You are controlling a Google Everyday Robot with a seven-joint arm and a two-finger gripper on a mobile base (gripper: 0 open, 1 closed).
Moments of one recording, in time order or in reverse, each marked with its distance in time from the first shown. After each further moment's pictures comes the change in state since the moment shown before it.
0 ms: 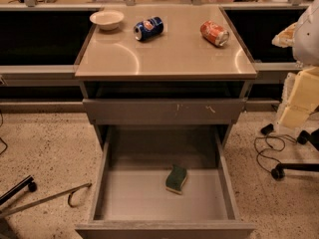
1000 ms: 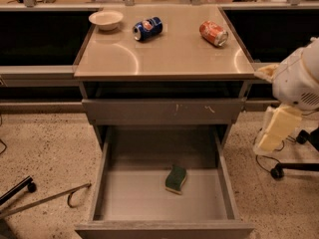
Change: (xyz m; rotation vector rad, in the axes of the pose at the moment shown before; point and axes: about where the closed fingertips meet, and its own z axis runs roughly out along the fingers) arm 0.011 0.005 0.085 -0.029 -0.145 -0.010
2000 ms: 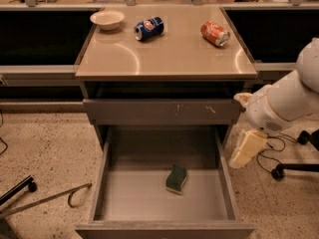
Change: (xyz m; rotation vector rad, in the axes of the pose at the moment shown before) arm 0.012 0.002 0.097 -0.020 -0.066 0.009
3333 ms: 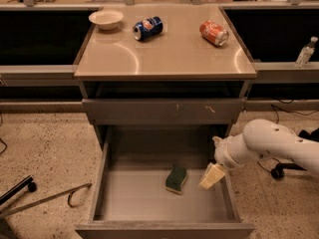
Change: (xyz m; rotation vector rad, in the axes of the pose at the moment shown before) arm 0.068 0.011 0.227 -0.040 -0.079 0.213
